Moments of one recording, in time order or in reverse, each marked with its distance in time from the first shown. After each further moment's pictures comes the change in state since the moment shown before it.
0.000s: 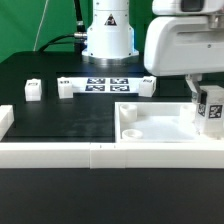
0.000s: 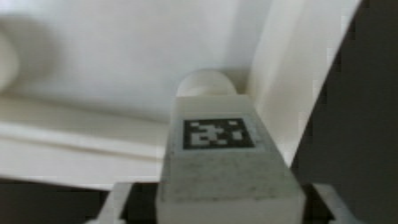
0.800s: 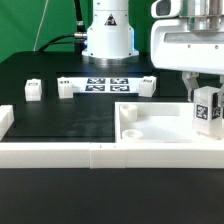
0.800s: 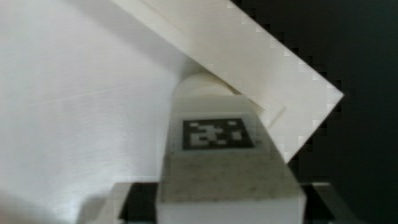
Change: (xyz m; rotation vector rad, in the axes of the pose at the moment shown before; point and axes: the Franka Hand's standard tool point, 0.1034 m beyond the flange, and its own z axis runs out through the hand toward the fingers) arm -0.001 0.007 0.001 0.017 0.028 1.031
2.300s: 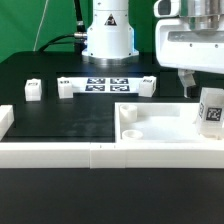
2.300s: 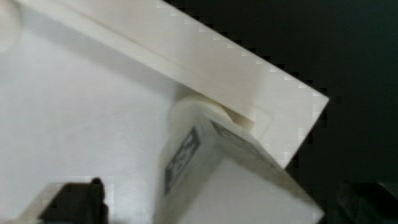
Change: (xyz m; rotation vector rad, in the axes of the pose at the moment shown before) arm -0.003 -0.004 -0.003 0.002 -0.065 -0.012
